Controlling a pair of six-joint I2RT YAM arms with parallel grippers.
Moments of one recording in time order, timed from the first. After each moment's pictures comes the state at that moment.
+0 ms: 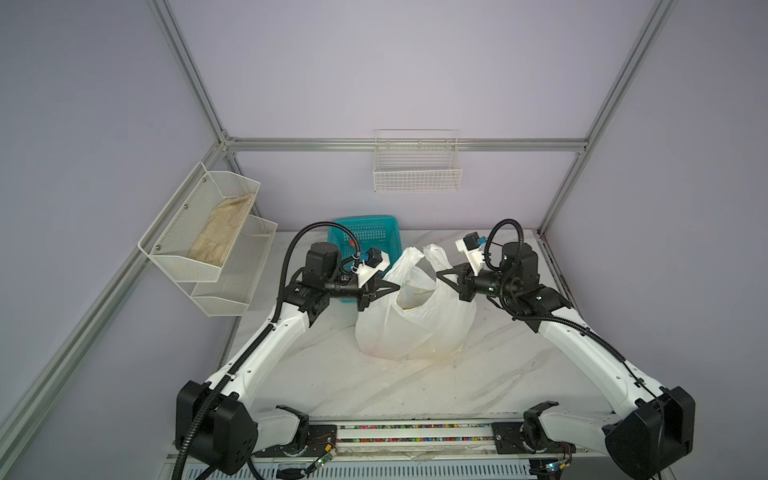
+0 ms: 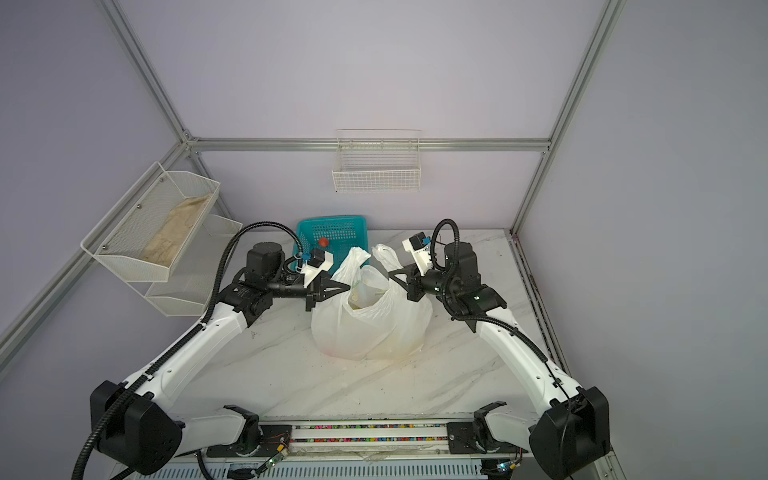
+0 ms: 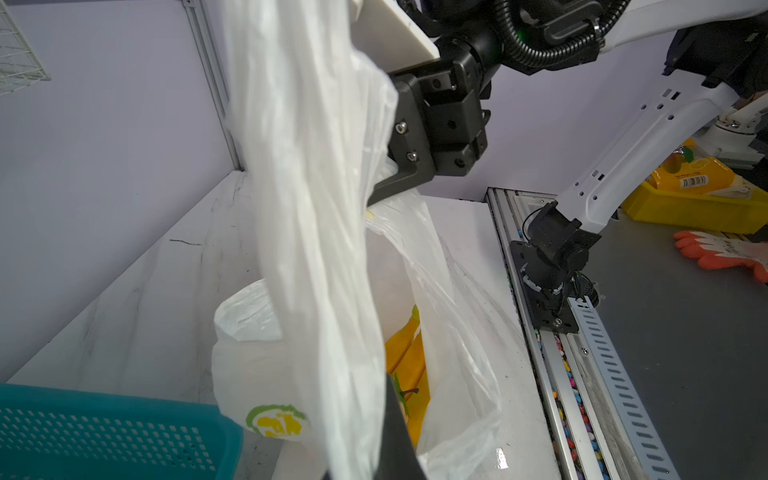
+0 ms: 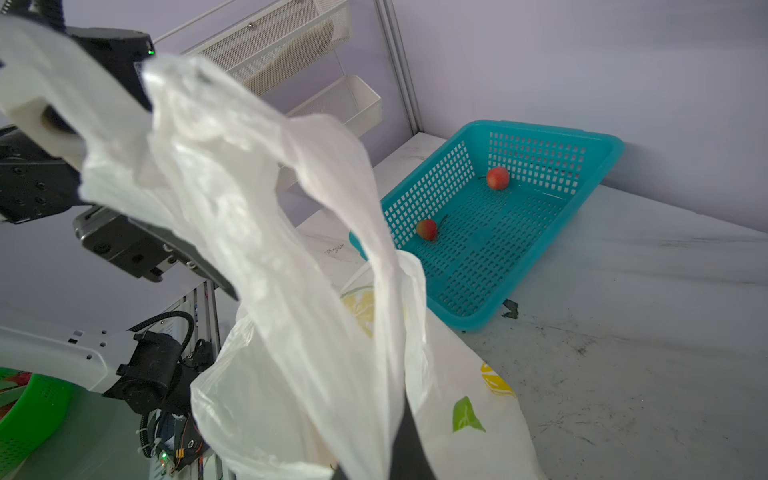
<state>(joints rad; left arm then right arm) -0.36 1.28 1.10 -0.29 0.99 0.39 0.38 1.22 1.04 -0.14 -0.72 0.16</state>
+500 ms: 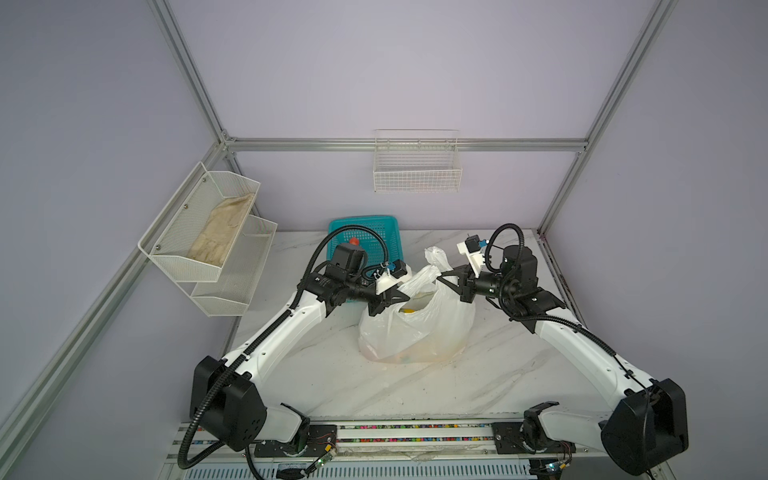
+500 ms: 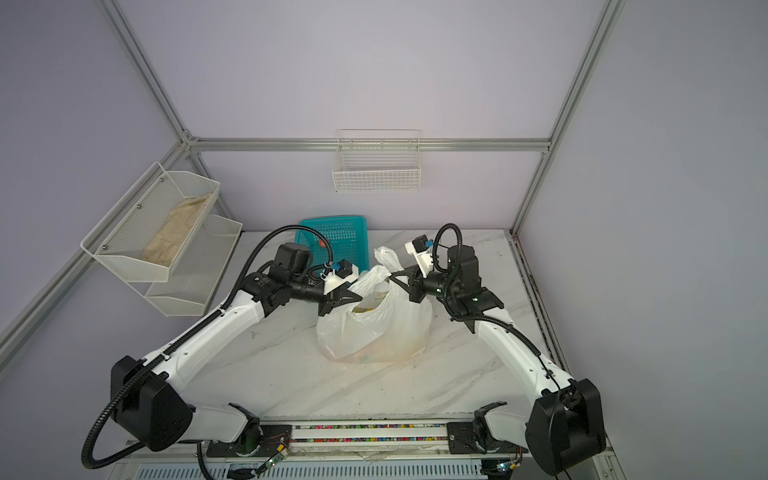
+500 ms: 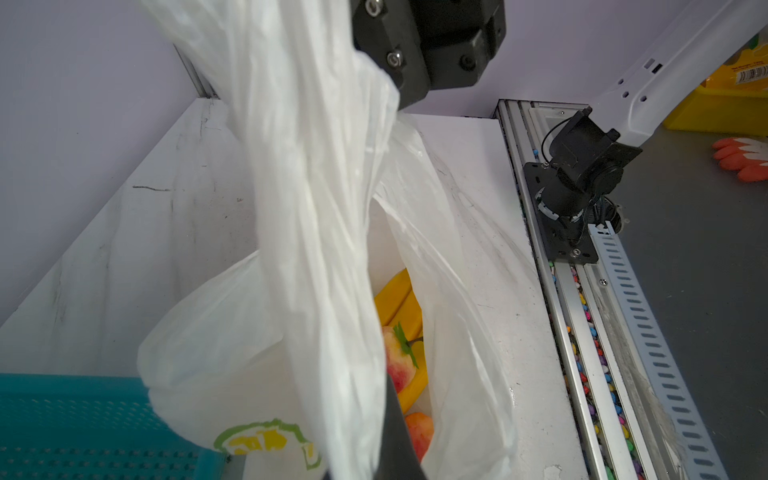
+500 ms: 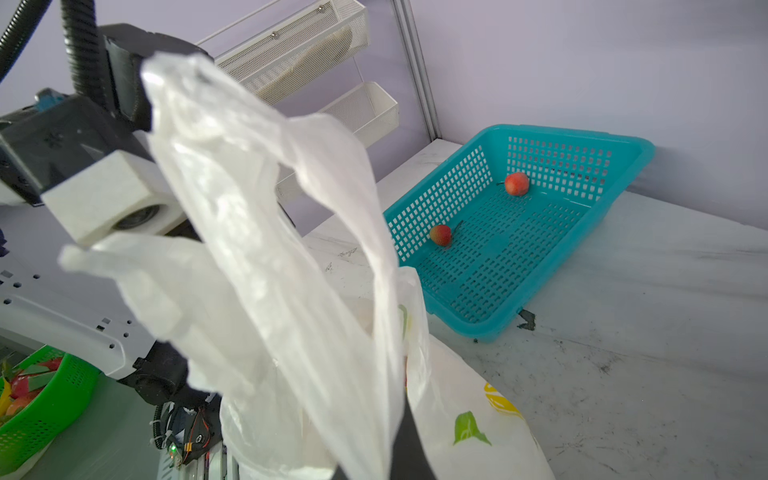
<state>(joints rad) -0.47 1.43 1.28 -0.59 0.78 0.61 0.35 1.25 0.97 -0.02 -0.82 0.13</state>
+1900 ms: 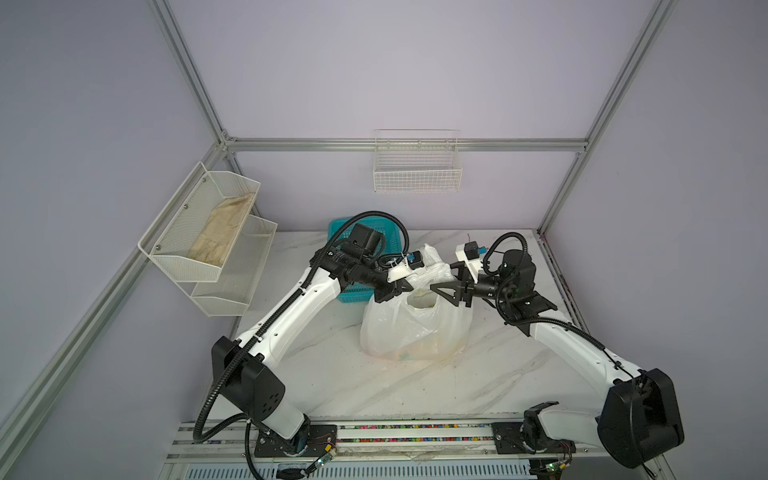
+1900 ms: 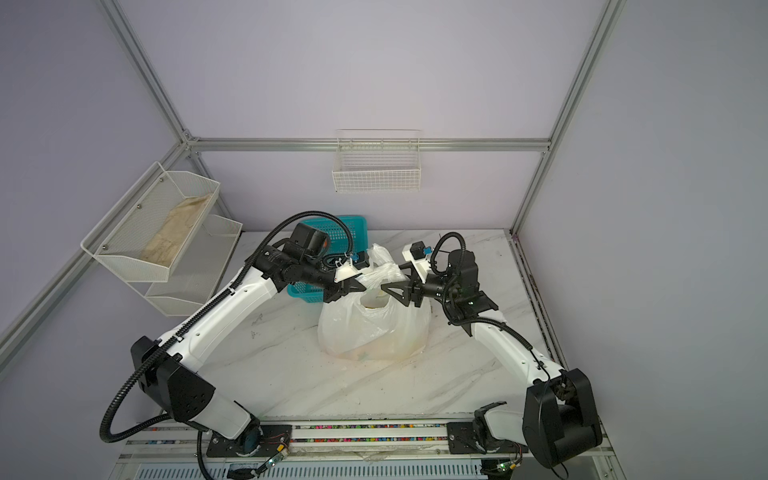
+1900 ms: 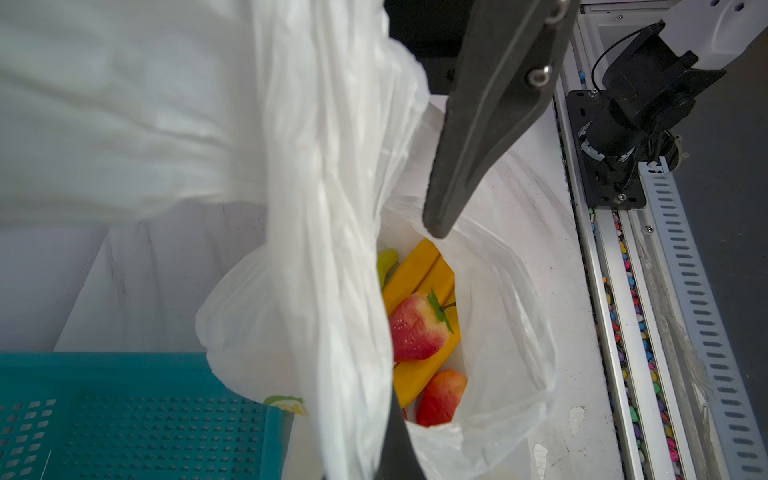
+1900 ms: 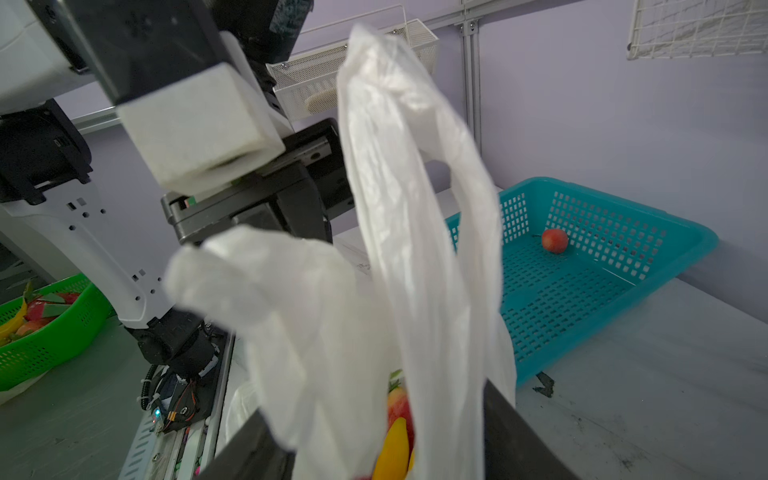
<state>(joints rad) -0.53 1.58 1.61 -0.91 0.59 0.75 0.35 1.28 0.89 0.23 -0.96 0.07</state>
